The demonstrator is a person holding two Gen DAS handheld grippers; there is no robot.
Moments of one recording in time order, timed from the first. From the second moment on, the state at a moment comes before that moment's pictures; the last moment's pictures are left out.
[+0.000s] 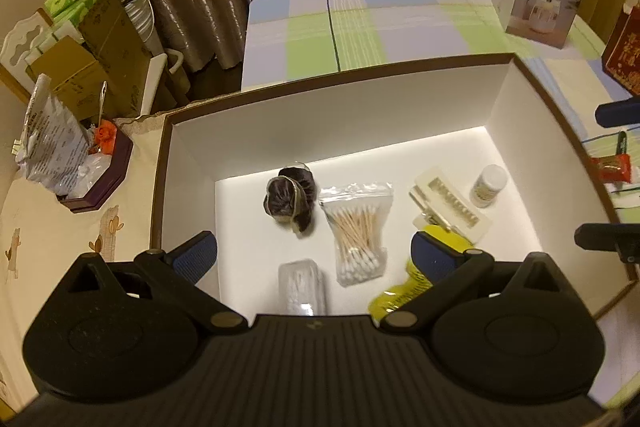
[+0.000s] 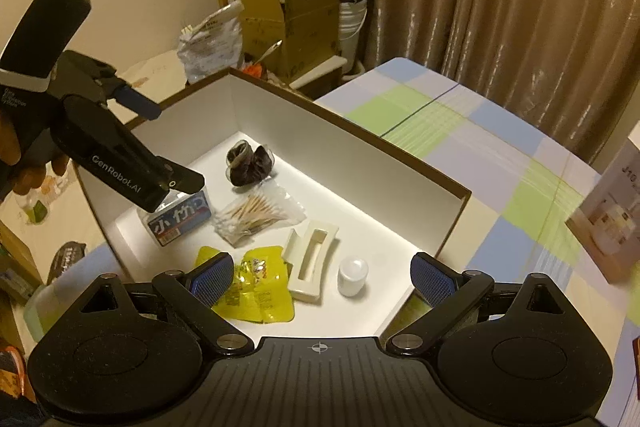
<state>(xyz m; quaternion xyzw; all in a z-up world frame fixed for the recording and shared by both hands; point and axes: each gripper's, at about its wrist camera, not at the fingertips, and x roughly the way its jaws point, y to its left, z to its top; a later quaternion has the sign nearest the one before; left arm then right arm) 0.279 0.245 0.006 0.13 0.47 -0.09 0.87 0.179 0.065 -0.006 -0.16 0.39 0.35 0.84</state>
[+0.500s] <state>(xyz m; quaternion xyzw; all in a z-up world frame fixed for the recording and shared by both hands) 0.197 0.231 0.037 0.11 0.44 -0.08 0.89 0.121 0.028 0.006 -0.14 0.37 0.37 0.84</state>
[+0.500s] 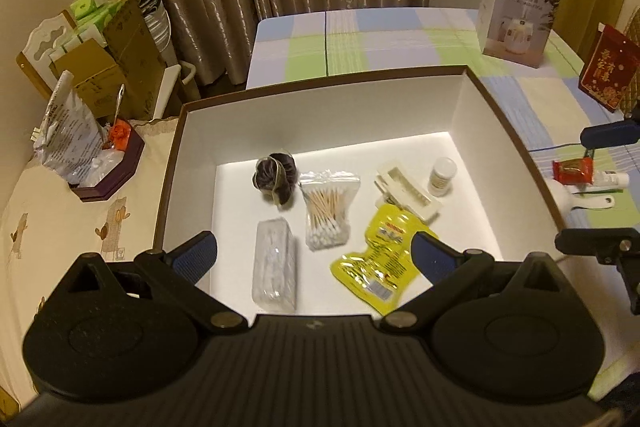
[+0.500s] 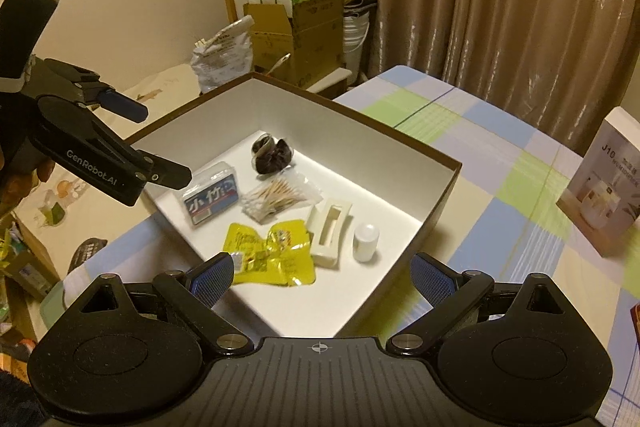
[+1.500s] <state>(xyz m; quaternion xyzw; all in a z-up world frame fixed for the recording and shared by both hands) 0.078 0.175 0.007 0.06 0.48 -0.03 0.88 0.044 -0.052 -0.016 -0.13 0.39 0.37 0.83</state>
